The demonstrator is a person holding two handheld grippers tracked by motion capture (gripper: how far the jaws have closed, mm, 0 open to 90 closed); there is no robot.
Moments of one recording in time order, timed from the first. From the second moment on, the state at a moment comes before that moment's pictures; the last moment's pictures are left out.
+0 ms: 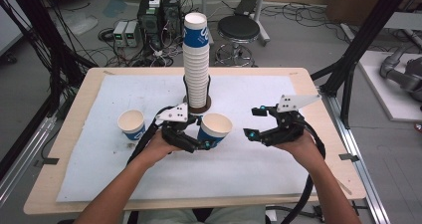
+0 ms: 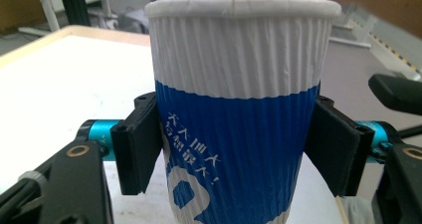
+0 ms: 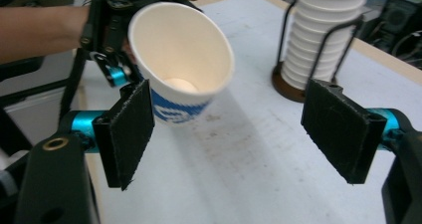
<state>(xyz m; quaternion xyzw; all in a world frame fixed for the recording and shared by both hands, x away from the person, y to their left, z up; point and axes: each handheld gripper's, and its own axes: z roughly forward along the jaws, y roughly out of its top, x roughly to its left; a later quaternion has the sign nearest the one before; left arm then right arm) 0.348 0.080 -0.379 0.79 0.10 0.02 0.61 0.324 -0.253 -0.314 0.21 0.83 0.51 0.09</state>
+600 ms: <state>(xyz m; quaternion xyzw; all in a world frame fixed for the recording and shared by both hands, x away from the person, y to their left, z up) 0.349 0.097 -0.385 0.73 0.13 0.06 0.66 0.313 -0.294 -0.364 0.29 0.79 0.52 0.16</state>
